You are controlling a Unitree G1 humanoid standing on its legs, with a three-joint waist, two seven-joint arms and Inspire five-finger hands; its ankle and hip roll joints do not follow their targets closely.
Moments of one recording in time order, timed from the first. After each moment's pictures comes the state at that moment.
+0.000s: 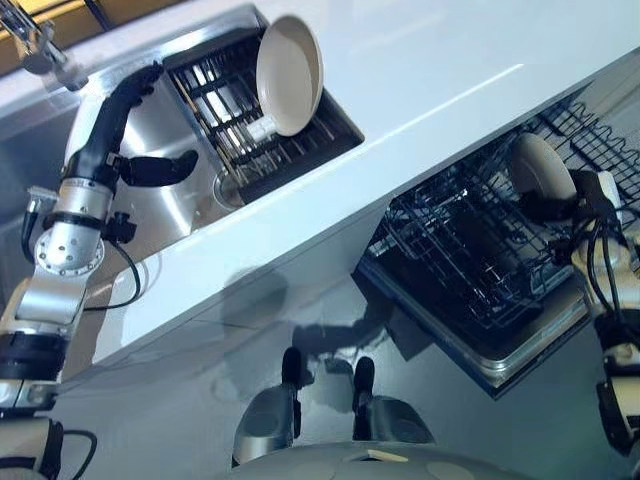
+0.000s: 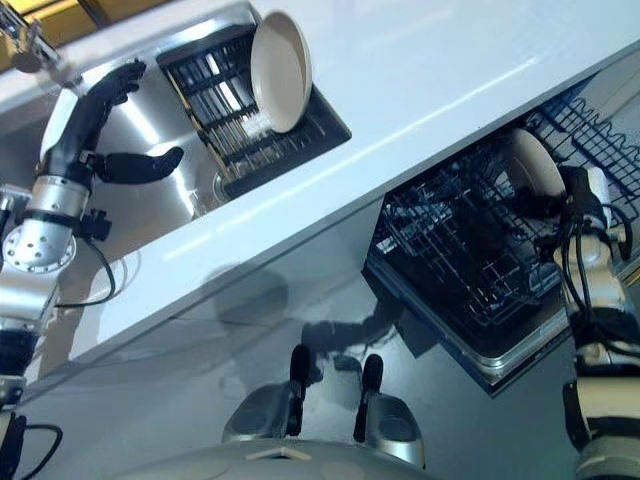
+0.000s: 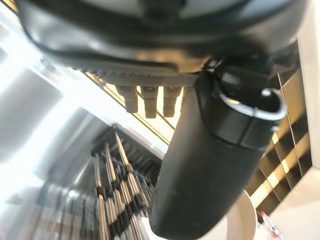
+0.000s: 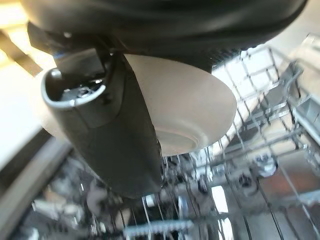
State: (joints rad) left arm -0.35 0.89 0.00 0.15 -0.10 -0.22 0.11; right arm -0.58 -0.84 0.11 0.75 0.09 0.17 -0.09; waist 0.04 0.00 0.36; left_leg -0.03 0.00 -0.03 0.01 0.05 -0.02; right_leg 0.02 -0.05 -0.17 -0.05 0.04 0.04
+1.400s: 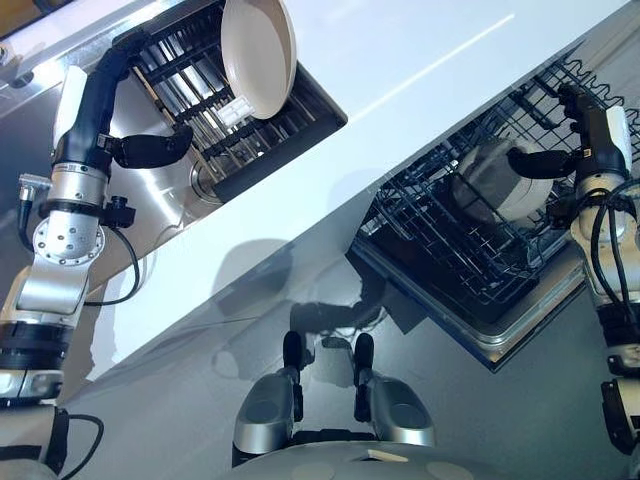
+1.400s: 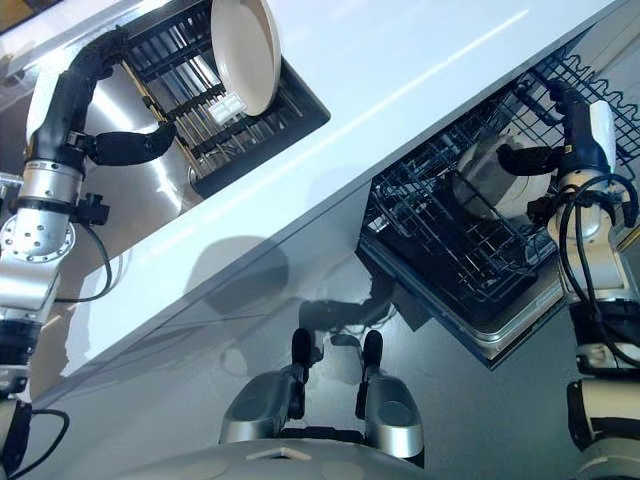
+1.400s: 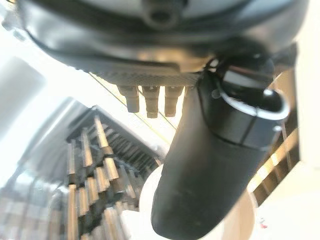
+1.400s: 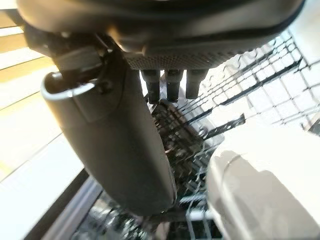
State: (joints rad) left arm -0.32 0.87 0.07 0.09 -0.04 -0.23 0.17; right arm -0.44 -0.80 -0.05 0.24 0.01 0.15 -0.18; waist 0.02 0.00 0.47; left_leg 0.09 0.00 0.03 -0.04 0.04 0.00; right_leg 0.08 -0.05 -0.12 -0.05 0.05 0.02
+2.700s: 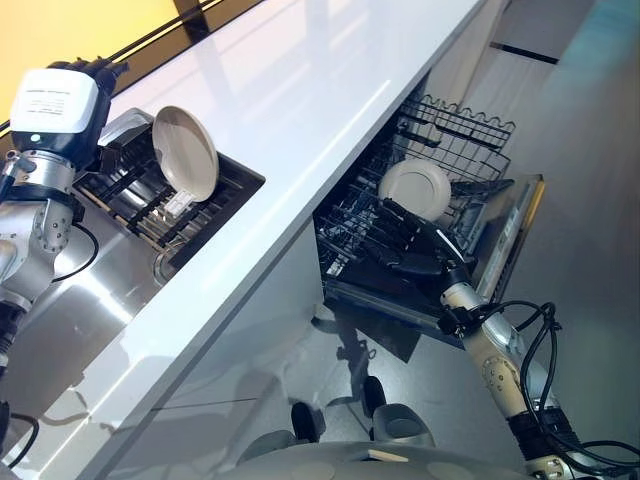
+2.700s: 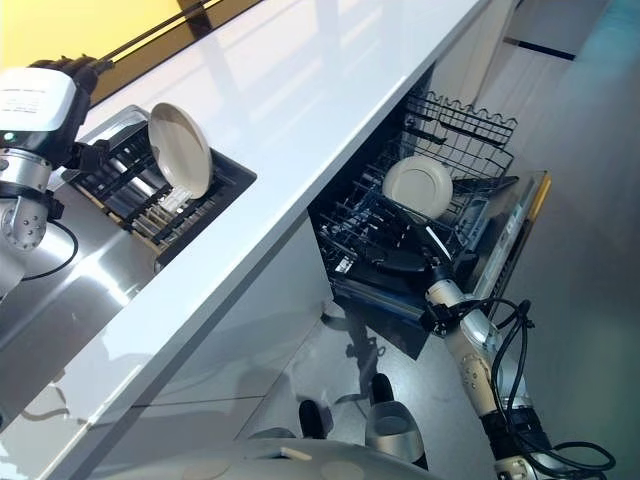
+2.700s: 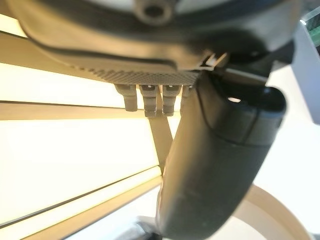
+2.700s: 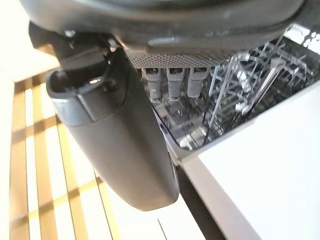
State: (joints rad) left arm -0.52 1.17 -0.30 0.33 0.57 0.04 0.27; right arm 0.01 -0.41 0.11 0.03 0.67 0.01 0.20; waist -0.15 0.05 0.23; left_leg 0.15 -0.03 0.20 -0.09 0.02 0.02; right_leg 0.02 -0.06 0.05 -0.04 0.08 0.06
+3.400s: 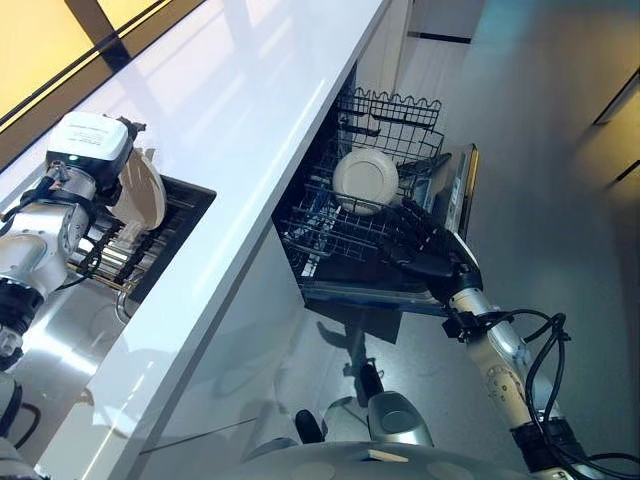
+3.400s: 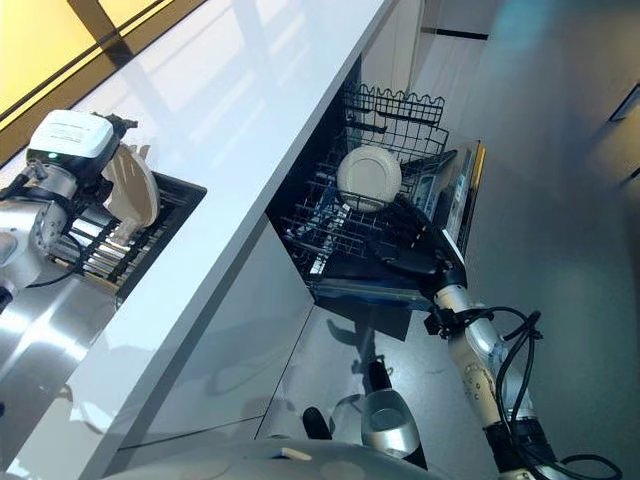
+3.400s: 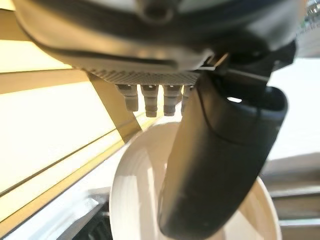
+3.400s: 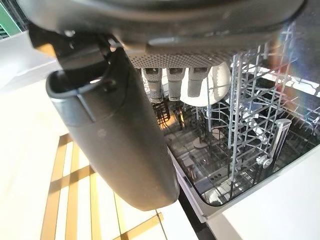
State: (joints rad) left arm -0.61 1.13 -0.49 0.50 0.71 0.07 0.08; right arm 0.07 -0.42 0.10 -0.01 0.67 -0.06 0.13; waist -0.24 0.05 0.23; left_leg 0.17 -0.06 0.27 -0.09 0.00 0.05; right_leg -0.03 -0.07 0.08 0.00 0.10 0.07
